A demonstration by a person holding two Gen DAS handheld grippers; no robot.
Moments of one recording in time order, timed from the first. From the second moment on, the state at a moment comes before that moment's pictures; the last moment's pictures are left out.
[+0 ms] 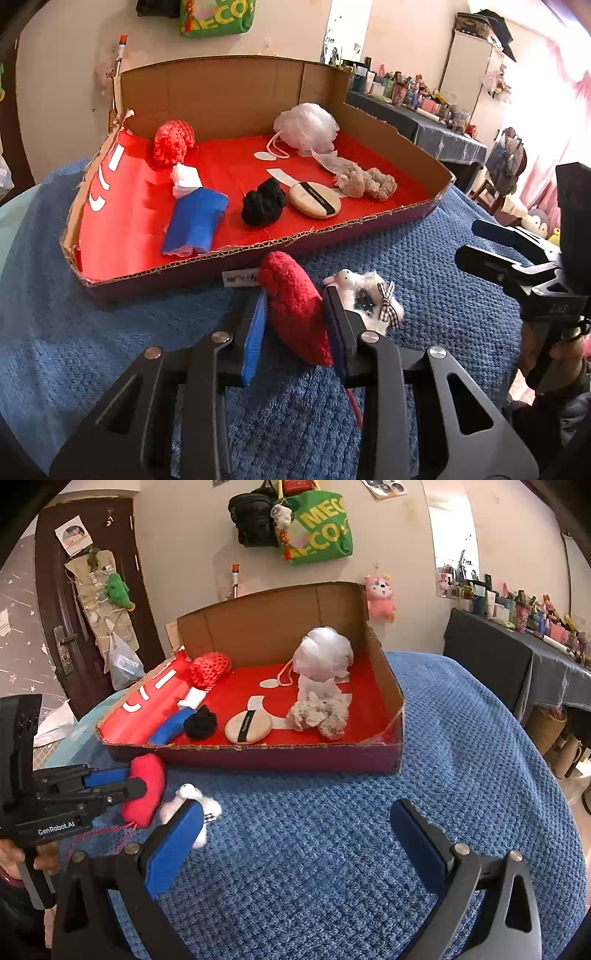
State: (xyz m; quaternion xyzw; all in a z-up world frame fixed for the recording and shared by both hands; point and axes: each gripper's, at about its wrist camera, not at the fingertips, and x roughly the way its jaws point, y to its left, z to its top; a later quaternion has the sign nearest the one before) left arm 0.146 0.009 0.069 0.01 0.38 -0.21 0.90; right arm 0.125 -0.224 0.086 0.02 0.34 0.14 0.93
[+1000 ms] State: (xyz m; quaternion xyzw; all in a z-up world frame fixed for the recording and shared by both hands) left arm 0.114 0.034 0.079 0.01 0.36 -0.22 0.91; right arm 0.120 -0.213 0.089 0.01 0.35 0.16 0.92
